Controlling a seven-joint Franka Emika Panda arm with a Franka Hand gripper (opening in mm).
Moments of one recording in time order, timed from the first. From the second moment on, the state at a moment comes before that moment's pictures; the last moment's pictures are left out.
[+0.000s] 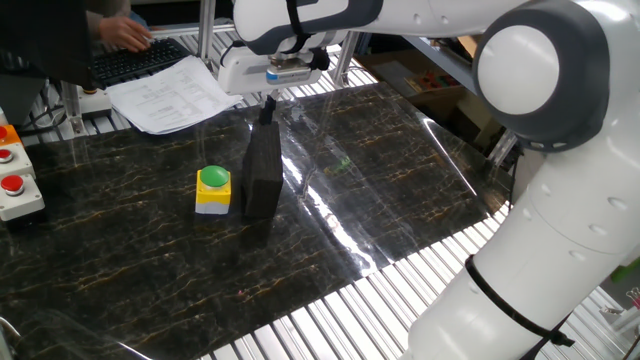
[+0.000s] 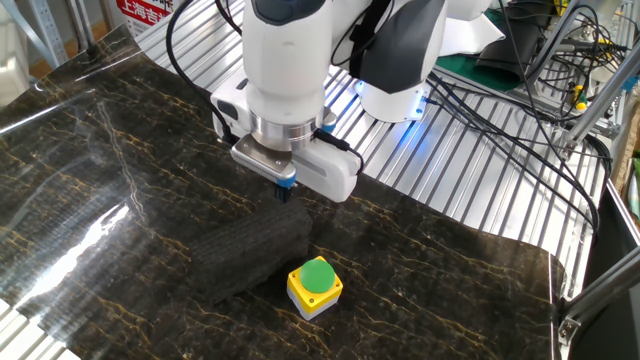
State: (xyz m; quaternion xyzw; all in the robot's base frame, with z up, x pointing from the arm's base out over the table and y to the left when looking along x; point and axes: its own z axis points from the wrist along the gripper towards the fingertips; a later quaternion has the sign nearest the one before) arm 0.547 0.014 0.276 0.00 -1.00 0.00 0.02
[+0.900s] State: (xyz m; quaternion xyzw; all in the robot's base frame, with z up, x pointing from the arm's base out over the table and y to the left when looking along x) arm 0.547 0.014 0.277 0.01 -1.00 0.00 0.03
